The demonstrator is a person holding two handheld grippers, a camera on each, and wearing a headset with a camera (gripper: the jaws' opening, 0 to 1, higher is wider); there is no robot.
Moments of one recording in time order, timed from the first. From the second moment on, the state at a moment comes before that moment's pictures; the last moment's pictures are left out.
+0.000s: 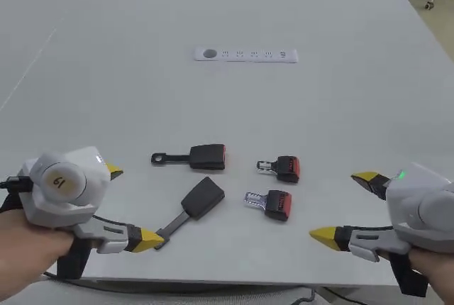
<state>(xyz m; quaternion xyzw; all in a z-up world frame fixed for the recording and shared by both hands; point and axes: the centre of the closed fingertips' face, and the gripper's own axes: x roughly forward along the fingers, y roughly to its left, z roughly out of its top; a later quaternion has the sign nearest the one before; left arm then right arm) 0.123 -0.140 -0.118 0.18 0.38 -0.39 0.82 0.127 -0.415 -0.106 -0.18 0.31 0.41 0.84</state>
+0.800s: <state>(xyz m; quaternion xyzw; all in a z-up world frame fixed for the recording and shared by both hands) 0.149 -0.184 -0.136 0.20 0.40 -0.41 0.80 0.142 -0.390 -0.120 -0.20 0.30 0.45 0.81</state>
